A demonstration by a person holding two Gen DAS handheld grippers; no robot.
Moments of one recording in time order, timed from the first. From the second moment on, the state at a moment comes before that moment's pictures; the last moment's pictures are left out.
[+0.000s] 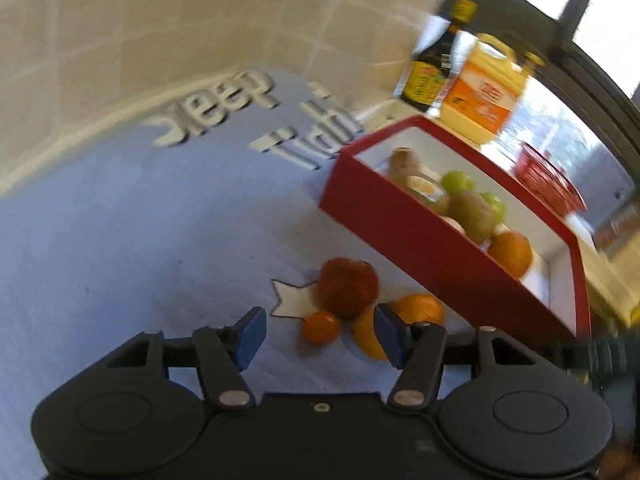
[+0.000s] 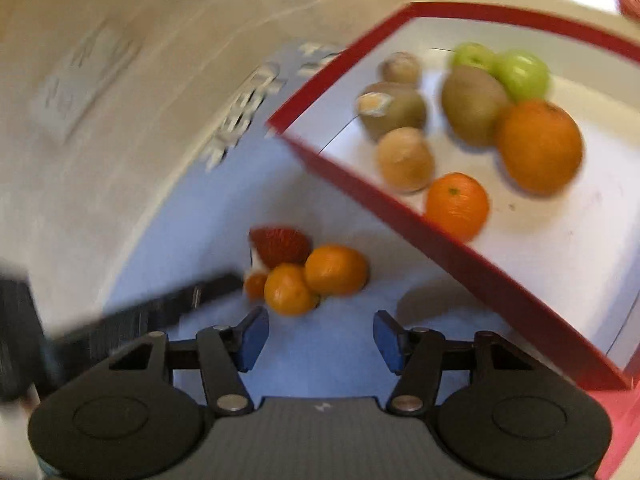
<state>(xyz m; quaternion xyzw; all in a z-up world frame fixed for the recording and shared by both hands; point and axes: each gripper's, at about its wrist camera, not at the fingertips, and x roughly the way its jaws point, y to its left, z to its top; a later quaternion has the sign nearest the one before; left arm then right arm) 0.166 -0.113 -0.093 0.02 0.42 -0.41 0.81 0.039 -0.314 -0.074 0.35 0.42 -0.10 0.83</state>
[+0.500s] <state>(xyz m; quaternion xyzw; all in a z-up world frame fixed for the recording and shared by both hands) 0.127 -0.177 -0.103 0.16 0.38 -0.44 0.80 0.075 -0.329 -0.096 0.38 0.42 -0.15 0.81</state>
